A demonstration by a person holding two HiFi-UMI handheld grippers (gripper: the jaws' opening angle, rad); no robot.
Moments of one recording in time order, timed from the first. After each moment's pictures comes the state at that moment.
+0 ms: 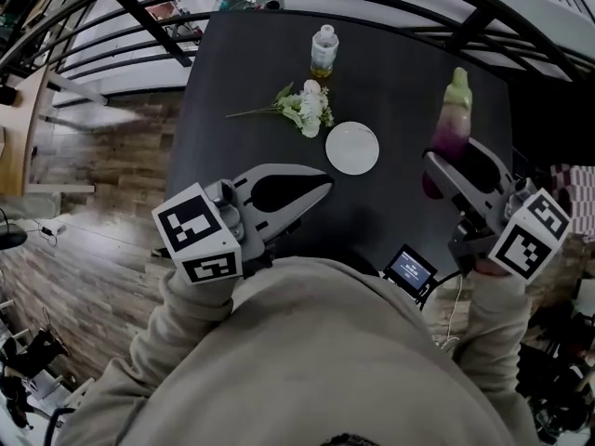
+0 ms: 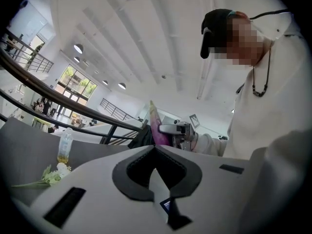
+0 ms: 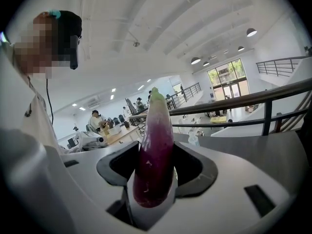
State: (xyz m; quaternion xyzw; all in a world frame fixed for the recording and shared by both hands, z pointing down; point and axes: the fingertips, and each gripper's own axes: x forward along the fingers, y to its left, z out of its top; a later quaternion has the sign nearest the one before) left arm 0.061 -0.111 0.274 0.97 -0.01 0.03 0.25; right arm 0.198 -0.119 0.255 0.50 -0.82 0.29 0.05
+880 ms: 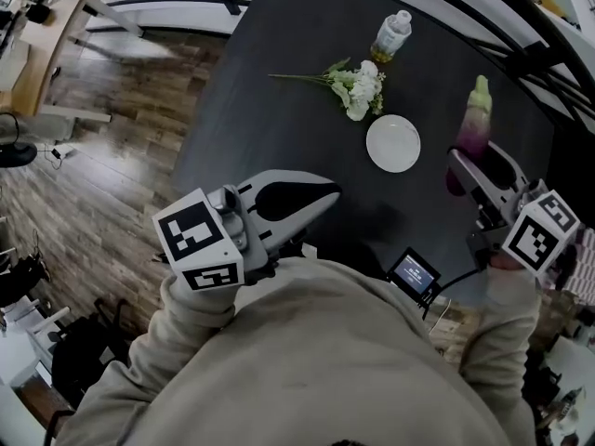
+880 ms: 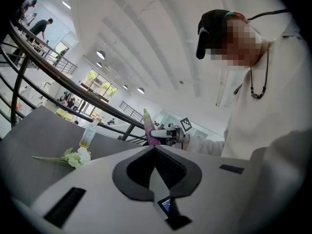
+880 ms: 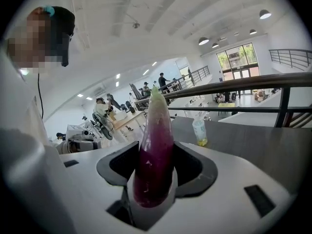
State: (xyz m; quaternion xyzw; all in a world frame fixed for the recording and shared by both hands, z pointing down) left arm 0.012 -0.111 0.314 0.94 -0.12 0.02 0.31; right arm 0.184 -0.168 0.337 0.42 -0.83 0.34 0.12
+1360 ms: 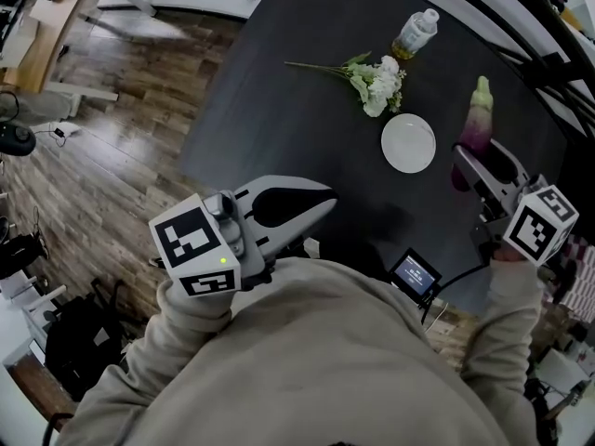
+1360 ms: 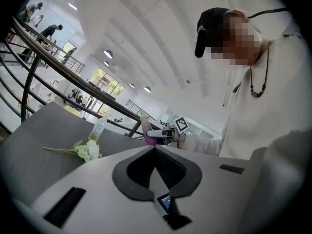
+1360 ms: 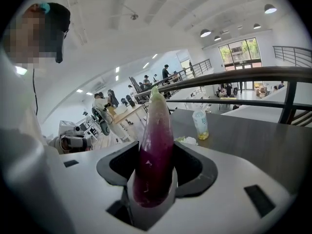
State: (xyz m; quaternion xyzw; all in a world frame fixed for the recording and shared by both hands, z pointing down) left arm -0.011 -0.107 0.335 0.93 -0.15 0.04 0.33; right arm 0.176 -0.188 0.384 0.40 -0.83 0.36 0.15
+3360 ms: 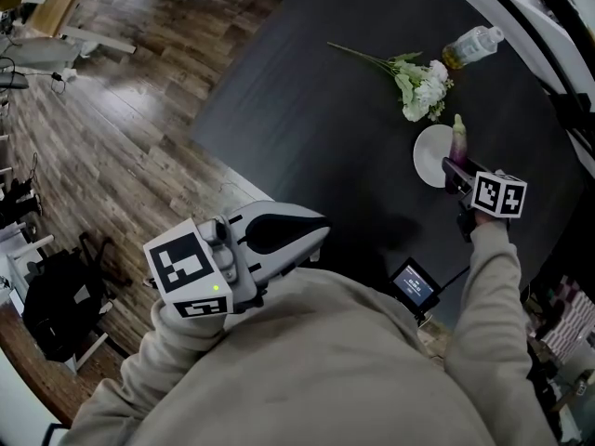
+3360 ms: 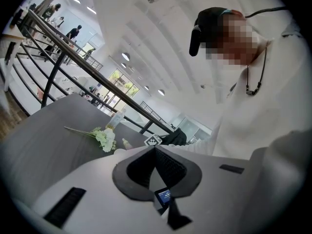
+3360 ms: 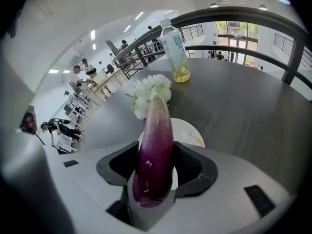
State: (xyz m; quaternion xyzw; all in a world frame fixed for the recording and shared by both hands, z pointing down) left arm -0.059 -0.072 0.368 0.90 -0.22 0.03 0.38; right arm 0.204 -0.192 0.634 0.39 -0.73 0.45 0.33
